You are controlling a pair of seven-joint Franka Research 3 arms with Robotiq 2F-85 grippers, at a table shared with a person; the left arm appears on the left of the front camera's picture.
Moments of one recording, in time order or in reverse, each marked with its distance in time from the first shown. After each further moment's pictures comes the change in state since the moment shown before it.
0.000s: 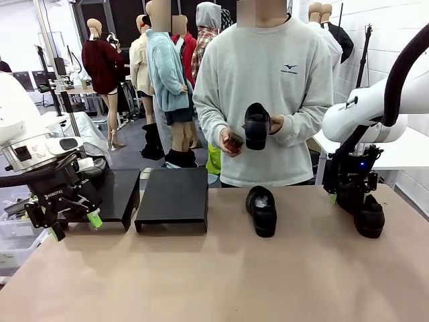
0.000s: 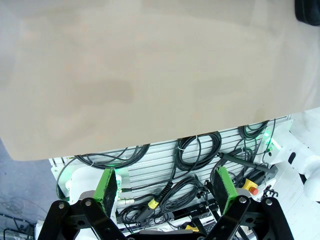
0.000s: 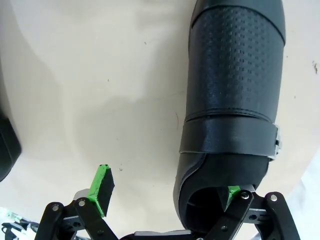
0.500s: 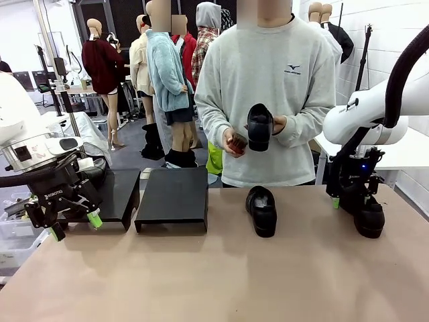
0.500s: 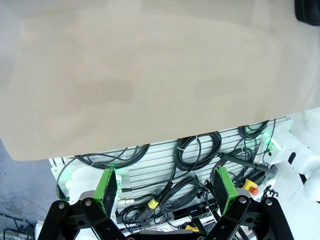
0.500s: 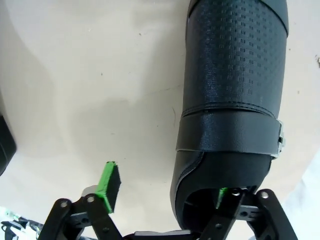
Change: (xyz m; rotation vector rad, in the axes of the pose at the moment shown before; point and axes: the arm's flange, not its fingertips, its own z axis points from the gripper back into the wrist) left arm 0.000 0.000 0.000 0.000 0.000 0.000; right arm -0.003 -0.003 -0.006 -0.005 0.017 0.000
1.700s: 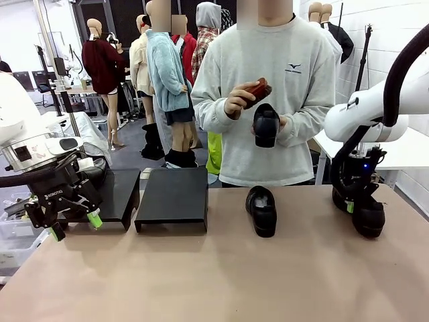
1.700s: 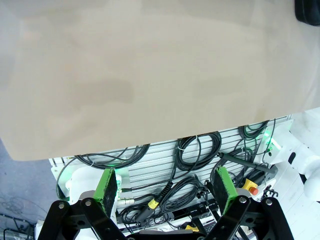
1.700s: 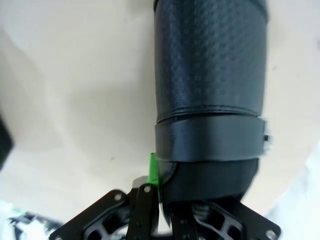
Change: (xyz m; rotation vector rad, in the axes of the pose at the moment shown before) left arm 0.000 0.000 0.000 0.000 0.000 0.000; right arm -0.001 -0.005 0.005 0.010 0.070 -0.050
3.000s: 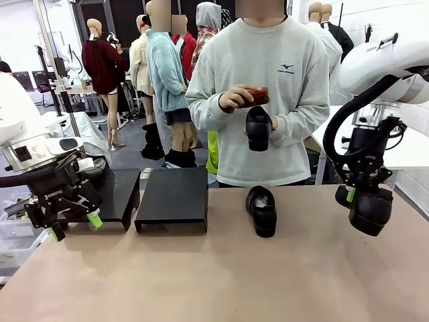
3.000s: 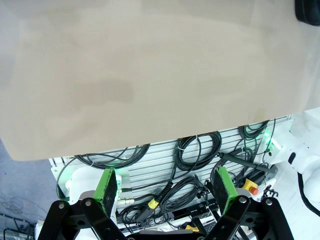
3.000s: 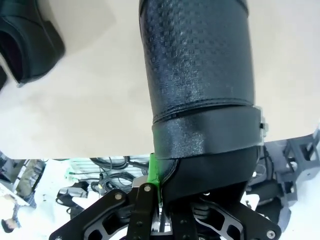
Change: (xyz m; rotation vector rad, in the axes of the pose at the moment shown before) left arm 0.000 0.000 0.000 0.000 0.000 0.000; right arm -0.129 0.057 0.082 0.137 0.135 -0.254
